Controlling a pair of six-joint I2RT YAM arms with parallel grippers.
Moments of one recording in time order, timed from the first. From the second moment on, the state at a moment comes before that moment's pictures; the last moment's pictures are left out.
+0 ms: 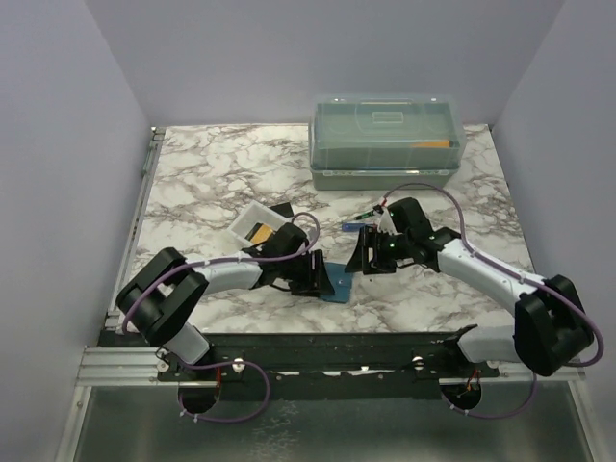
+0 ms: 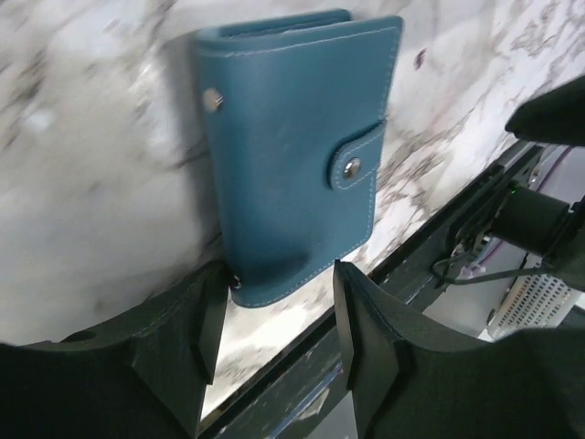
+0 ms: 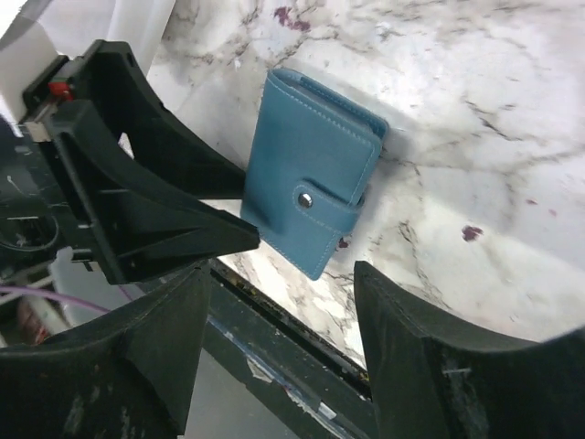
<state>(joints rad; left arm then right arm) -0.75 1.51 0.63 0.00 0.41 -0.83 0.51 1.36 0.76 -0.34 -0.50 0.57</state>
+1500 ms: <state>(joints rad) -0.90 0.99 1.25 0.01 0.06 -0.42 0.51 0.54 1.41 -0.68 0.22 0.28</state>
